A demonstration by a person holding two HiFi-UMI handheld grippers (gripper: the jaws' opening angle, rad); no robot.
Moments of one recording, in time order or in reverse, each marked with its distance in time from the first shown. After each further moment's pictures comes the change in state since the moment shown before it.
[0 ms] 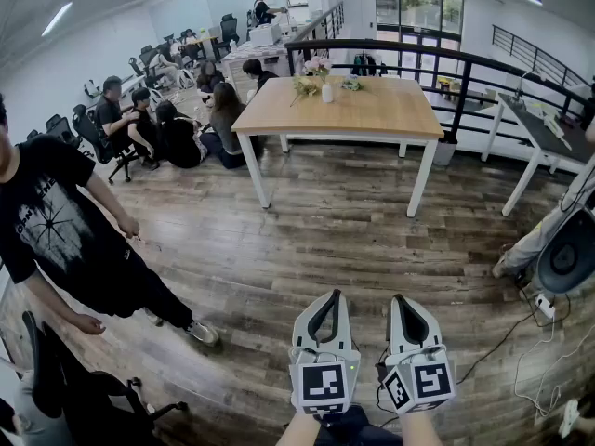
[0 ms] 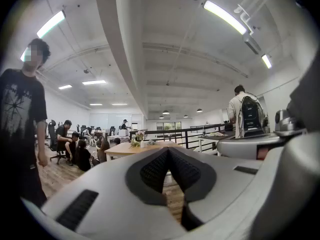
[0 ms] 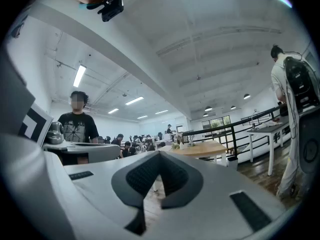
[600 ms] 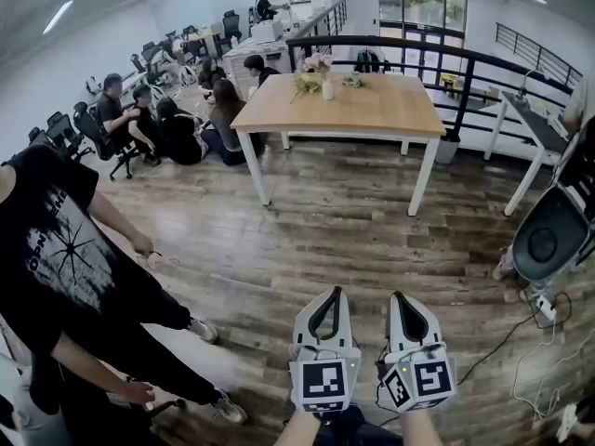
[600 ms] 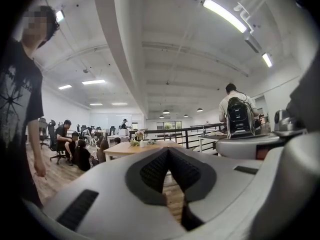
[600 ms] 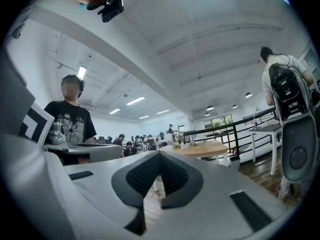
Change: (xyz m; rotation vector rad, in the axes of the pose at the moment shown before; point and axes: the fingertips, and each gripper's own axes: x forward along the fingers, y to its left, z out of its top) left arm 0.020 -0.010 0.000 0.003 0.005 0.001; right arm 0.012 -0.016 0.001 0.006 0.003 0.018
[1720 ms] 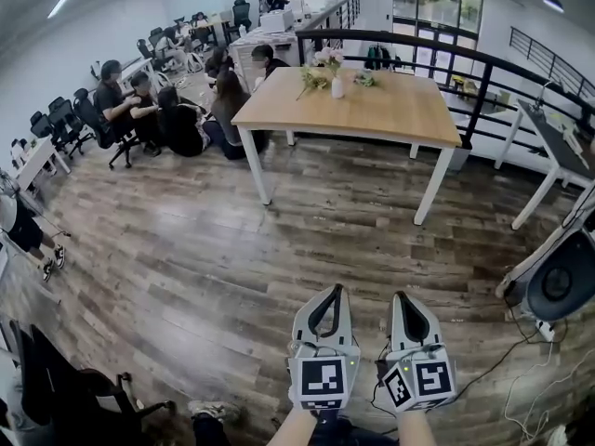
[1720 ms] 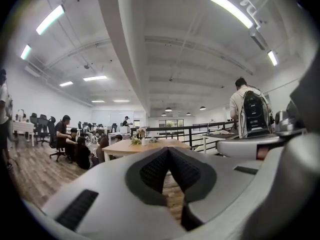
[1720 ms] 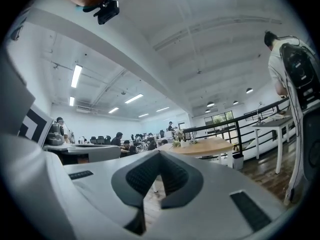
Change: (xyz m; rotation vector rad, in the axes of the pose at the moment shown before) left arm 0.098 0.033 -0.021 -0.018 0.024 0.025; right arm 0.099 -0.040 -0.017 0.020 0.026 0.016
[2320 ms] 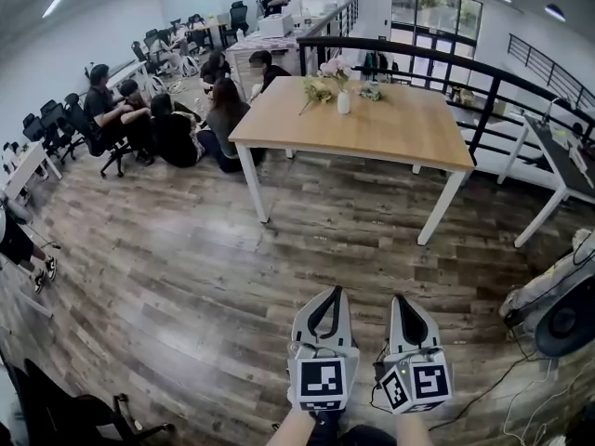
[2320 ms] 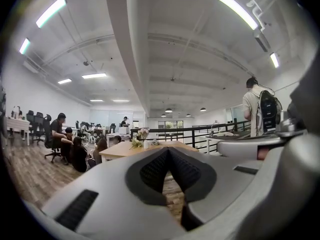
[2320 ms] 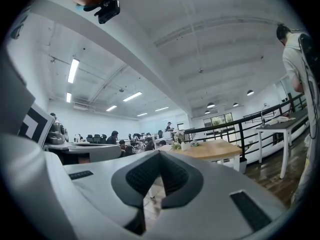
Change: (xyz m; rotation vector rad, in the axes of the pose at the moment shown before) left arm 0.103 0.085 0.008 -0.015 -0.014 -0.017; right arm 0.131 0.006 0.009 -0.025 -0.002 -0.026
